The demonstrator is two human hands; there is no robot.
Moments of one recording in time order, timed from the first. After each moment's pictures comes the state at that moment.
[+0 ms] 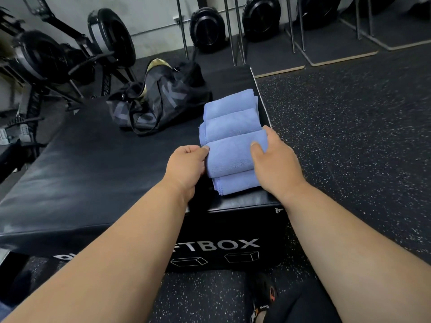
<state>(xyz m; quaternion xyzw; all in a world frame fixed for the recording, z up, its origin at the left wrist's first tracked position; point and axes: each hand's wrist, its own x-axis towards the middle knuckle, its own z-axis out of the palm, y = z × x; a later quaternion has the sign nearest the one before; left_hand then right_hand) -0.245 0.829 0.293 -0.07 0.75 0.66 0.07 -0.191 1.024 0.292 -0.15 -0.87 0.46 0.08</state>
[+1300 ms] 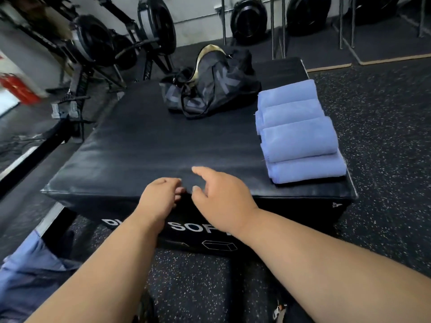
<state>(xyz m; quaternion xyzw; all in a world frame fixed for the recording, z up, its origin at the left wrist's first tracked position) -0.162 0.648 0.273 -0.24 0.78 0.57 0.02 -0.143 0.825 0.289 0.16 -0.90 0.41 0.01</state>
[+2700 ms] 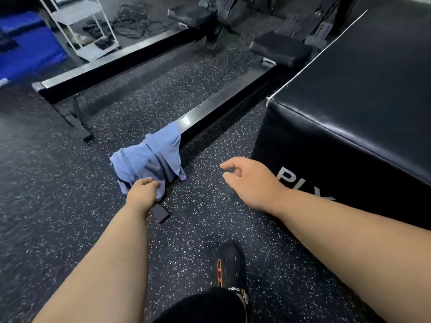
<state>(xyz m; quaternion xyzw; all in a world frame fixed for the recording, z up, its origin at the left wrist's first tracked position) 0.055 0.003 0.030 -0.55 0.64 0.53 -0.08 -0.111 0.283 0.176 0.30 -0.84 0.35 -0.30</state>
